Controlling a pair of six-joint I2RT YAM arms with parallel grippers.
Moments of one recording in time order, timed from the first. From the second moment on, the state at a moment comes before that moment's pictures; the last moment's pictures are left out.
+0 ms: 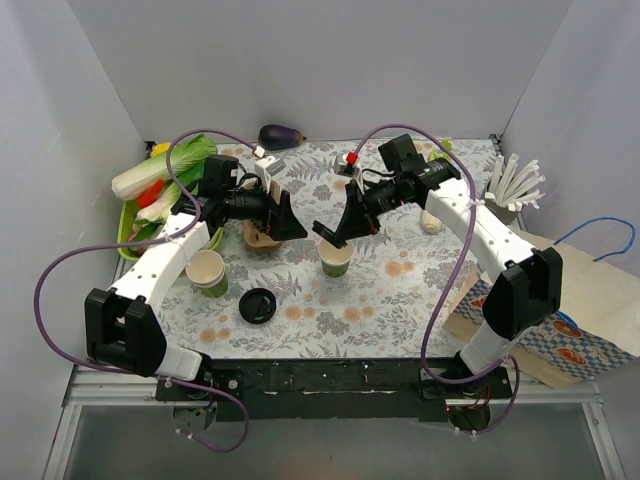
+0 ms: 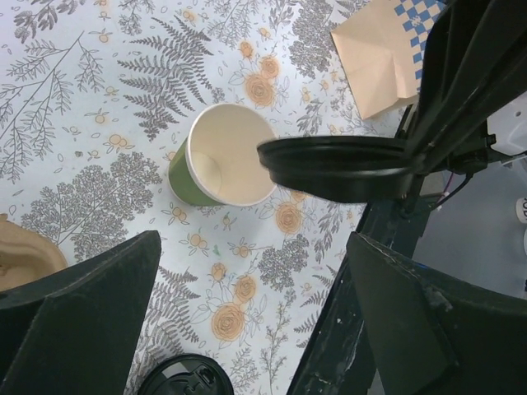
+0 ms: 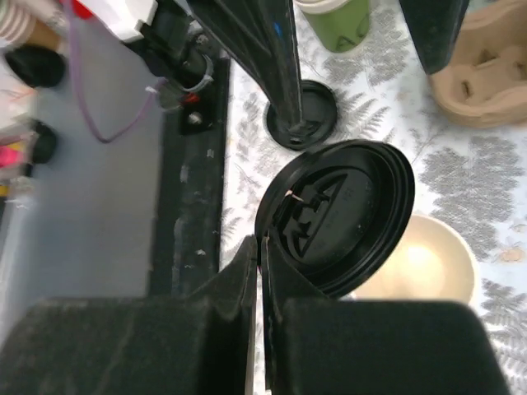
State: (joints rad) left arm -0.31 1.41 1.21 -0.49 0.86 -0.01; right arm 0.53 1.64 1.58 -0.95 -1.06 -0.55
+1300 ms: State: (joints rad) left arm -0.36 1.69 1.30 -0.43 0.96 -0.04; right arm 0.34 1.86 1.24 0.00 -1.49 0.59
